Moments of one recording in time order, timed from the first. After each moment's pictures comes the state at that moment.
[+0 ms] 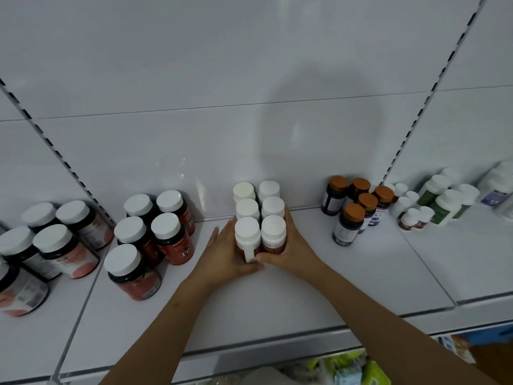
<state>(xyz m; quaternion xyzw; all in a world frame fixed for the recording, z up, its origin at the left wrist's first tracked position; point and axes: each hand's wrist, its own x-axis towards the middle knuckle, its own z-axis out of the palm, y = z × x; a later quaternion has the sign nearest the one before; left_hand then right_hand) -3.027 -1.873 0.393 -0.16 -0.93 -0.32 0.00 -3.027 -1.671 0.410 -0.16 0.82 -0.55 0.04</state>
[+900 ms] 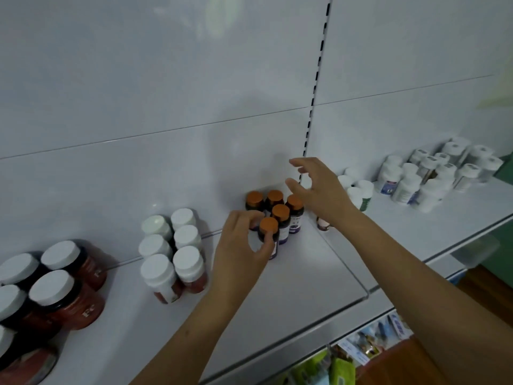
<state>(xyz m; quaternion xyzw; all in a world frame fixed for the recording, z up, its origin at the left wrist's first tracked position) -3.011 -1.674 0.472 -0.21 -0.83 -0.47 0.22 -3.056 -1.471 0.524 -0.04 0.91 -0.35 -0.22</state>
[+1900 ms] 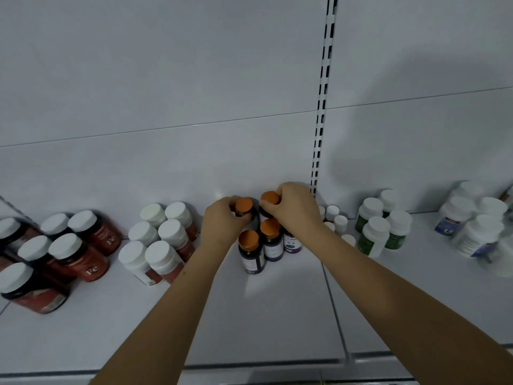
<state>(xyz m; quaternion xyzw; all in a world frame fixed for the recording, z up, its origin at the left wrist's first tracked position) -3.101 -1.619 0.479 0.08 -0.92 -0.37 0.12 -3.149 -1.460 0.471 -0.10 0.93 -0.34 -0.08</state>
